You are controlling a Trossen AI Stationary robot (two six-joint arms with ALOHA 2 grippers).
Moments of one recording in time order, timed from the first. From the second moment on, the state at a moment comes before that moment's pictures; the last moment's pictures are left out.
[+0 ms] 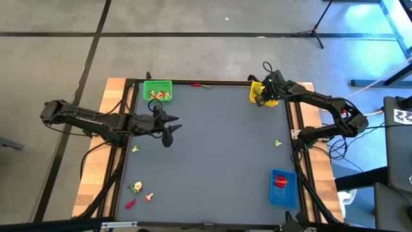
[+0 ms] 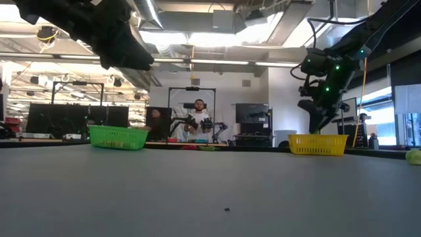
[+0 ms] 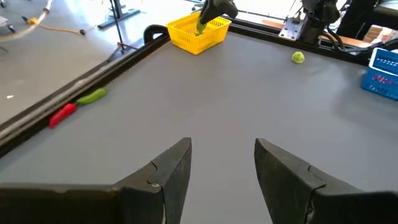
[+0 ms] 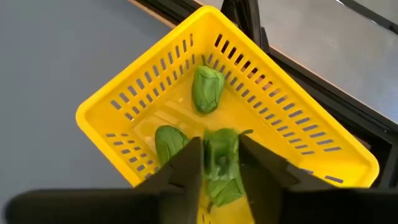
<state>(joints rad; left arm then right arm) -0.07 0.93 0.51 -0.04 -0.48 -0.30 -0.92 1.32 0.70 -0.34 0.13 0.02</state>
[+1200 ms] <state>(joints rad) 0.00 0.98 0.51 -0.05 -0.43 -0.34 -0.39 1.53 0.90 -0.06 -0.03 0.00</state>
